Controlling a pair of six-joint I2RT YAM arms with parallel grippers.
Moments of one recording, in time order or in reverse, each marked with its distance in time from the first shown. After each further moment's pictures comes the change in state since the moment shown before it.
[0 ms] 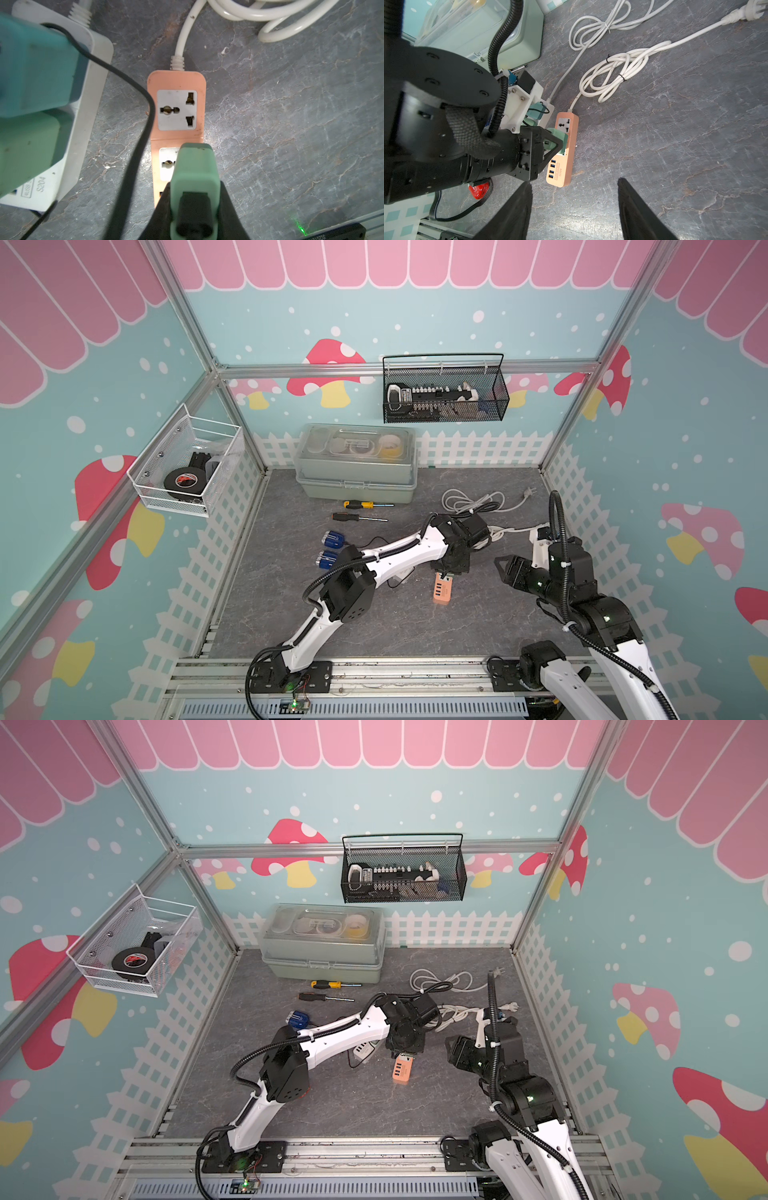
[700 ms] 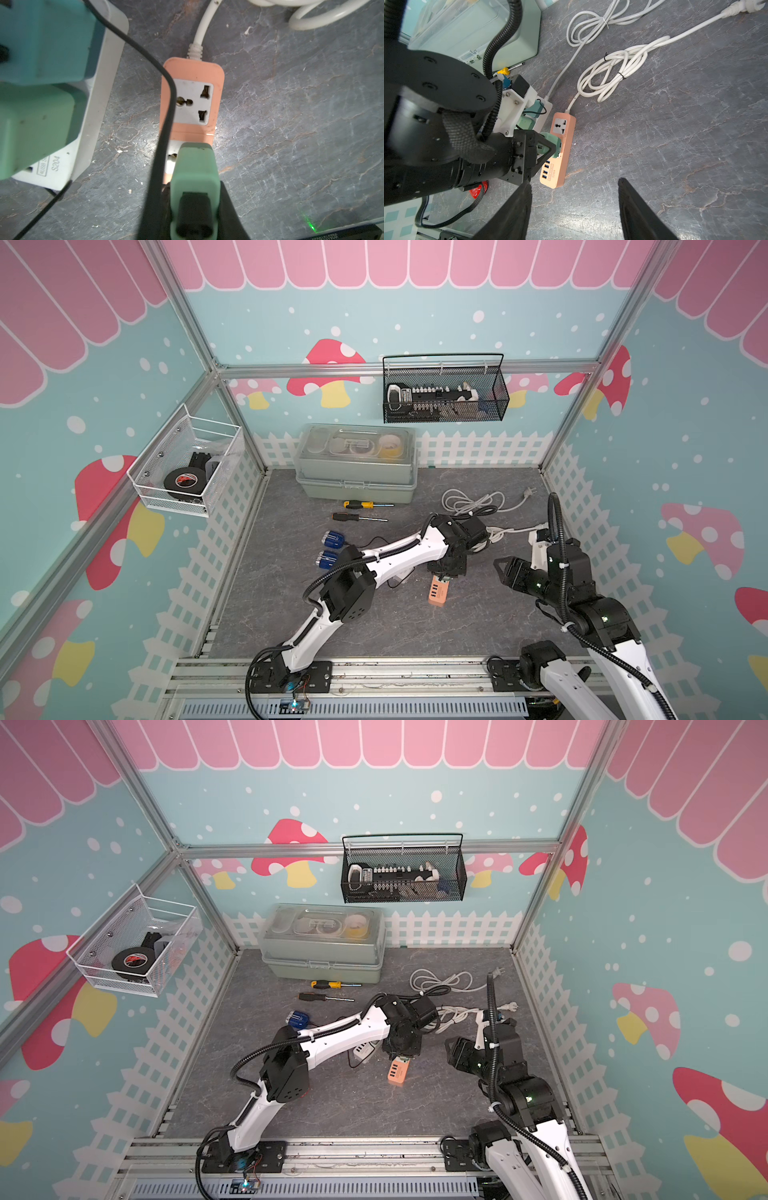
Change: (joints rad) left arm -0.001 0.004 0.007 -0.077 0.004 -0.018; right arm 0.000 -0.011 -0.026 0.004 -0.003 0.008
